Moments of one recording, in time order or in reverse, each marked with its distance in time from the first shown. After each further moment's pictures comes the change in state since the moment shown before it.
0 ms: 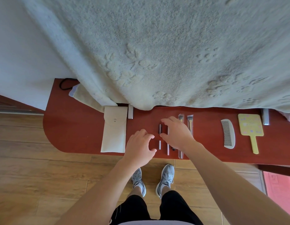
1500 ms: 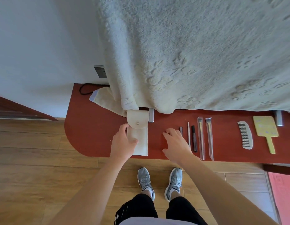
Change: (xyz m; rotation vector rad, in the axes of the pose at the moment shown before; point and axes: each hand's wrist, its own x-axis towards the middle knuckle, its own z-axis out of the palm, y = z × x) left_hand -0.014 -0.125 -0.060 -0.479 0.090 -0.442; right_hand -0.010 -0.085 0.054 -0.097 -0.091 0.074
